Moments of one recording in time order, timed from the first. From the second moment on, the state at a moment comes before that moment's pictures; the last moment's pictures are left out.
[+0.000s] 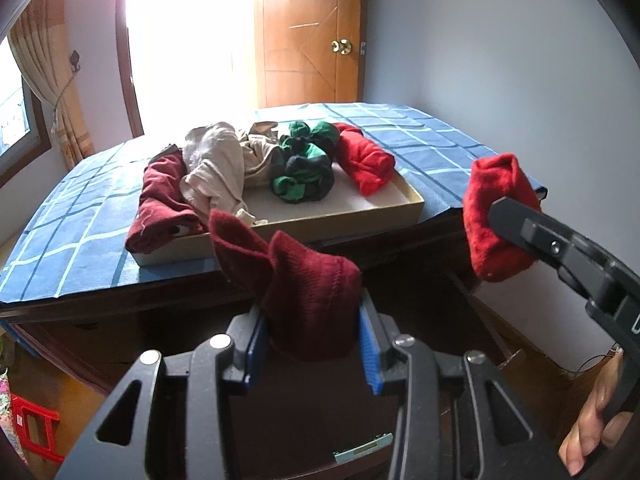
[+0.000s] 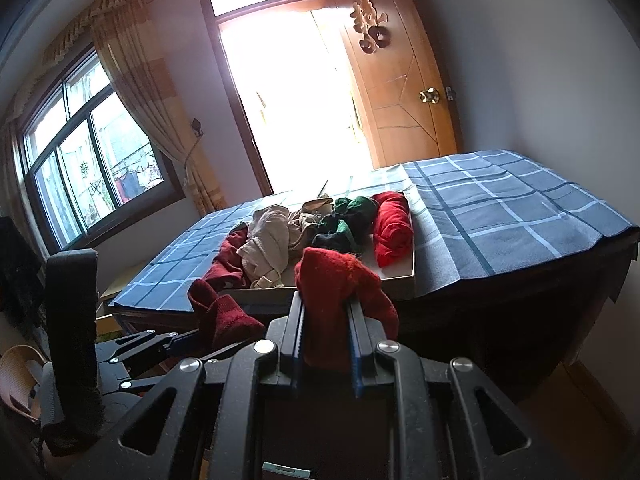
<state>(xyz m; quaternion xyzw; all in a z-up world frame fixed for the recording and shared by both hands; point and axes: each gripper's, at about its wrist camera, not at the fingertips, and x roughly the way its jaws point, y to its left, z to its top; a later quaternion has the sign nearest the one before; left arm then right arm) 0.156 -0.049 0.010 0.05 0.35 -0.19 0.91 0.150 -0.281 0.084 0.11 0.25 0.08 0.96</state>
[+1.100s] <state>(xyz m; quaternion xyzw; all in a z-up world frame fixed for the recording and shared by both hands) 0.215 -0.069 0.048 0.05 0.34 -0.21 0.92 0.212 -0.292 0.108 0.12 0.24 0.08 0.96</state>
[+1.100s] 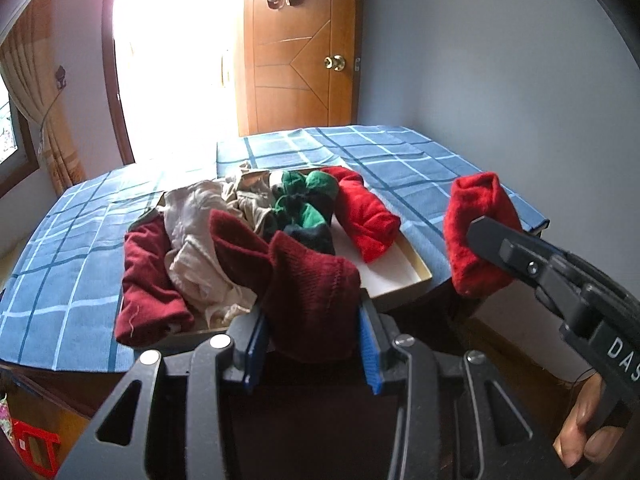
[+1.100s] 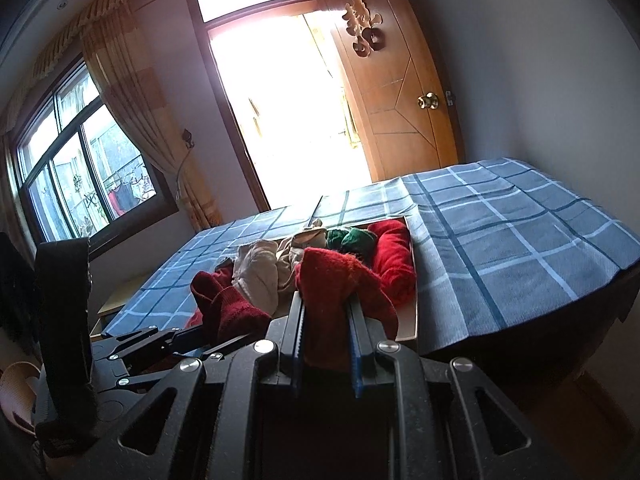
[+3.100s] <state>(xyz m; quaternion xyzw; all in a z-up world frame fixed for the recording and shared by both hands) 0.320 -0.084 0.001 0.07 0.38 -0.14 0.91 0.326 -0.292 0.061 0.12 0.32 0.04 0.94</state>
